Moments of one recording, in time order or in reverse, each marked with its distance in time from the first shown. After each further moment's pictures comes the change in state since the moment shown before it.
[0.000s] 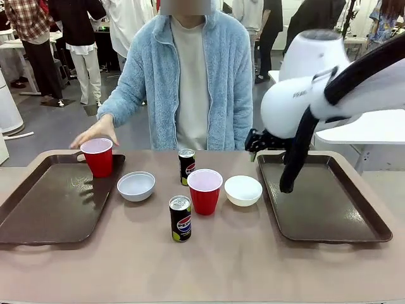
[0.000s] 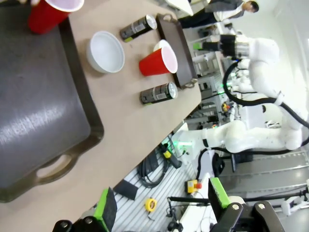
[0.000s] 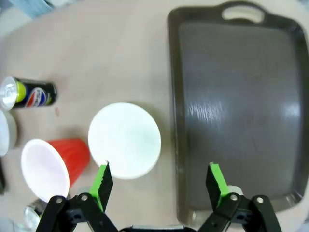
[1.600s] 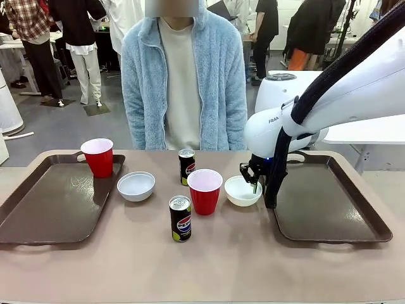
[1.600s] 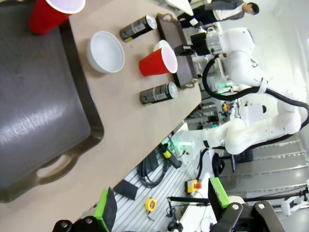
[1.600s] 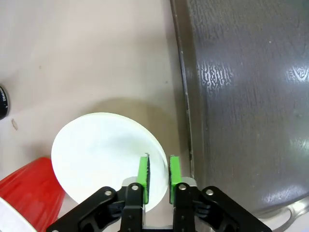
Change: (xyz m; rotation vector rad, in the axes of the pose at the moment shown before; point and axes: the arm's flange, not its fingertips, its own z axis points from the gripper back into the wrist) left arm 0.000 0.000 0.000 0.000 0.000 0.000; right arm 0.001 0.015 -0.093 -0.074 0.200 -0.071
